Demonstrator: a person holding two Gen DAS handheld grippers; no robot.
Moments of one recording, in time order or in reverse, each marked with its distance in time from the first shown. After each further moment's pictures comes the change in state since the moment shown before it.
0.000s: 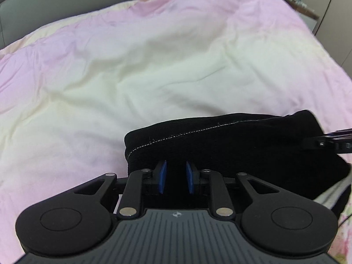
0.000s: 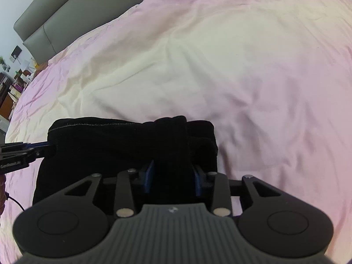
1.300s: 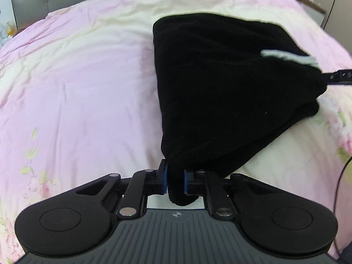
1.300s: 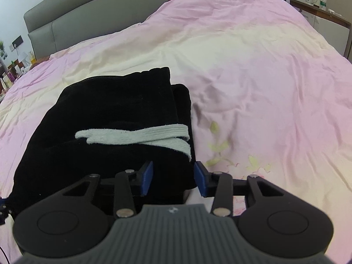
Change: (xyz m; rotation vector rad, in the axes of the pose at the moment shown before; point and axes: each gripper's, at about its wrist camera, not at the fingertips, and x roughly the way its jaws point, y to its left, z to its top) left arm -0.094 -0.028 -0.217 -0.067 0.006 0.102; right arm -0.087 0.023 -0.131 -0.113 -0.190 -0.171
